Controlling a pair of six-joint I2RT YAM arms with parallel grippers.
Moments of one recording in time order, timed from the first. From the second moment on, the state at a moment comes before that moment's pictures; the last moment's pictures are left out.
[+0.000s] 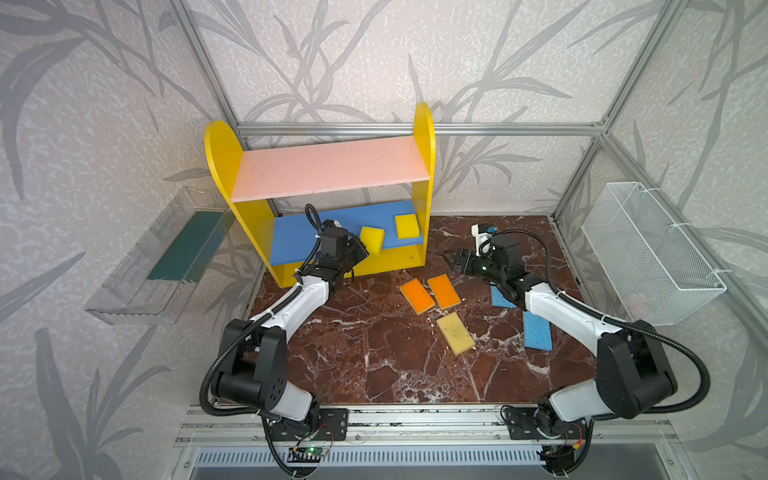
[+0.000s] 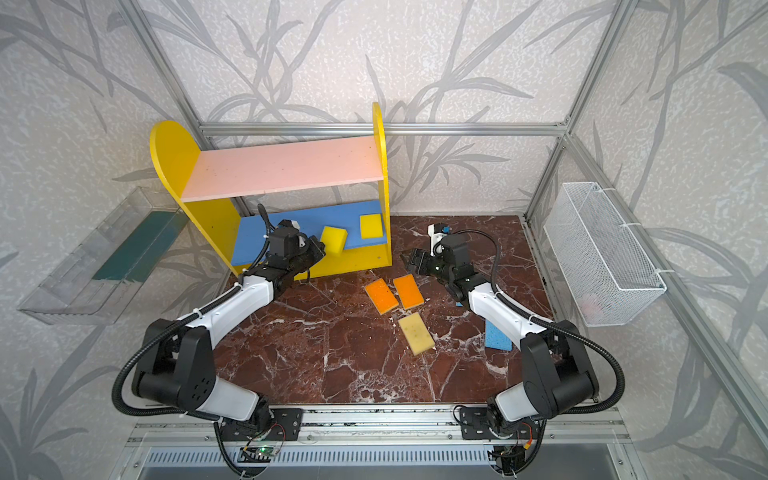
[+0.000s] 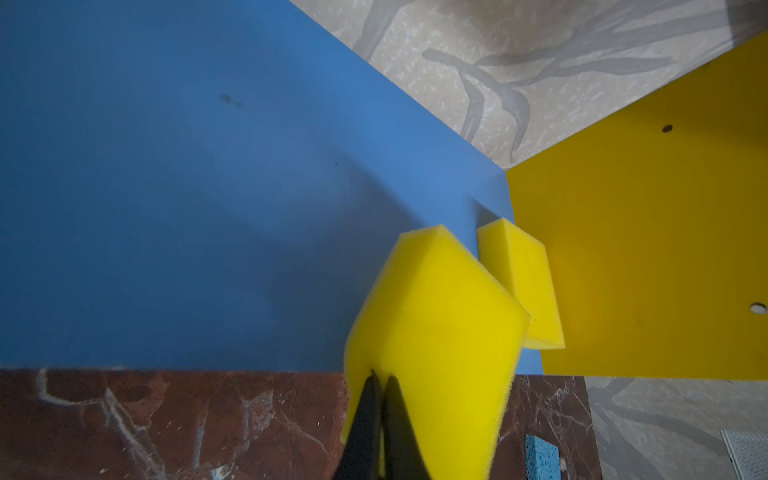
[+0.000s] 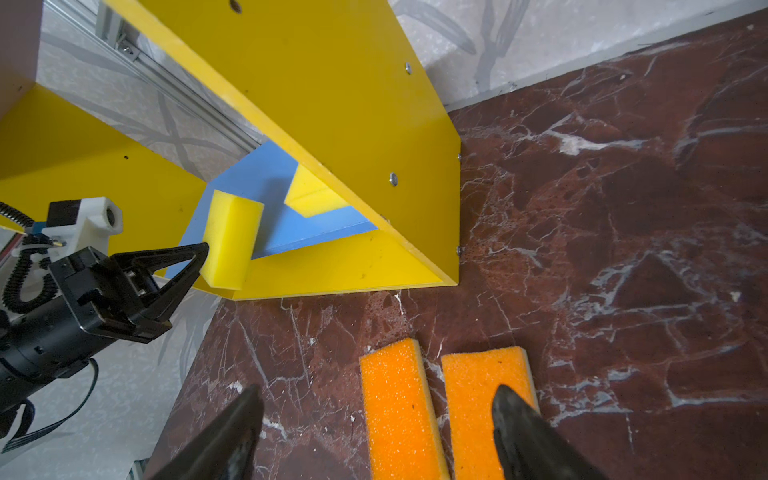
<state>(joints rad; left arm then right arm) -0.23 1.53 1.01 0.02 0.02 -0.80 0.37 1.50 0.94 0.12 -0.33 0.58</state>
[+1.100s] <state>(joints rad) -0.33 1.81 1.34 -0.03 -0.19 -0.92 0.29 1.64 0.97 0.27 -0.40 0.68</state>
